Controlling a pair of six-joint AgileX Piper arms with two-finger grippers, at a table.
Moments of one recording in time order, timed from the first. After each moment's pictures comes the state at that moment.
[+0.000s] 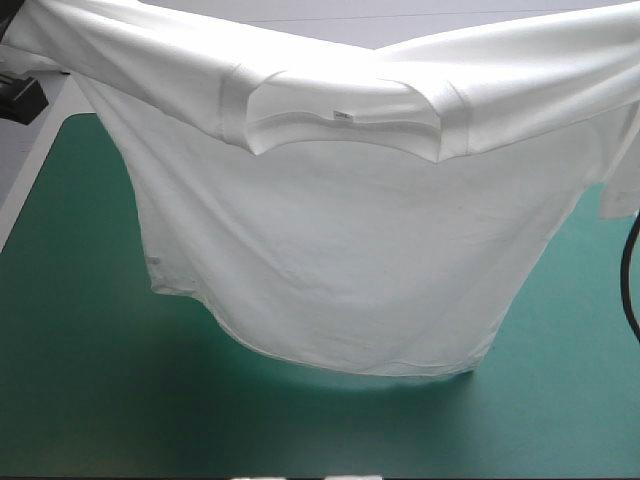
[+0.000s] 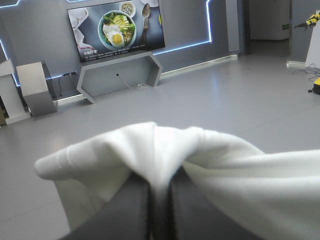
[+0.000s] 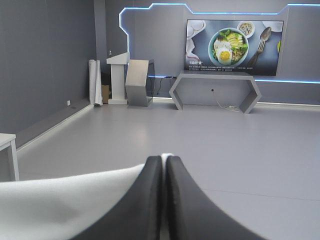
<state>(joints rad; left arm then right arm) -0.17 1.31 -2.47 -0.23 1.16 0.26 0.13 1.09 -2.22 0.00 1.01 -0.04</state>
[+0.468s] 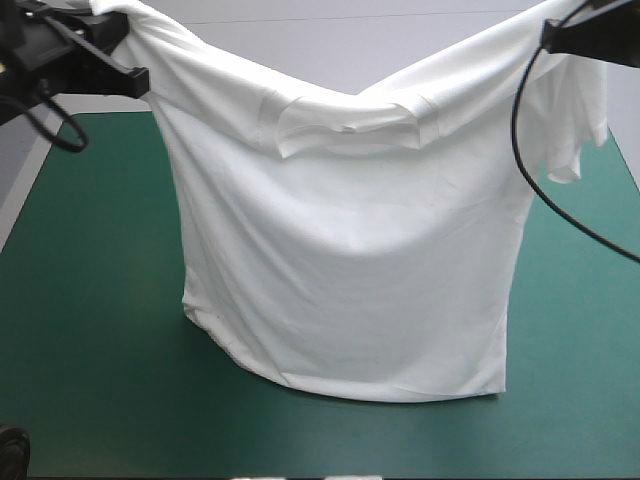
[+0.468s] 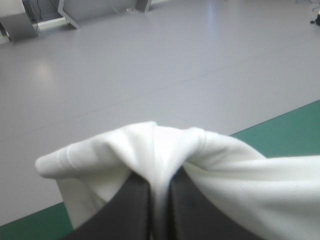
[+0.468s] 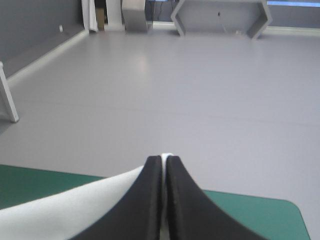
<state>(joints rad) -0.17 1.45 -2.22 -0.22 1.06 0.29 0.13 1.42 -2.23 0.00 0.99 -0.04</state>
